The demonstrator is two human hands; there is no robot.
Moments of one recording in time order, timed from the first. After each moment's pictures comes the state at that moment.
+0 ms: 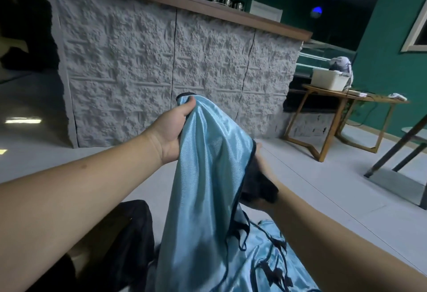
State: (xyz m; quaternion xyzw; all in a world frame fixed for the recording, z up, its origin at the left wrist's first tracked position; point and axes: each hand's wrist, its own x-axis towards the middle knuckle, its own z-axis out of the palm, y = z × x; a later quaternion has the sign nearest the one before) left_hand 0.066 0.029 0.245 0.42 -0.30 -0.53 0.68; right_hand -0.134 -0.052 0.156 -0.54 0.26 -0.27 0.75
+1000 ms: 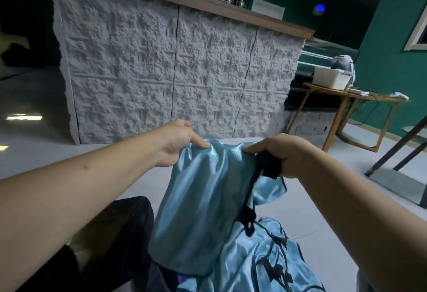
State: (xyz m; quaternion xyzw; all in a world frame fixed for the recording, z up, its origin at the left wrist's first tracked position) left_hand 0.083 0.021 0.219 0.58 -0.36 -0.47 0.56; right_hand -0.136 -0.082 0.239 -0.62 0.47 -0.18 0.60
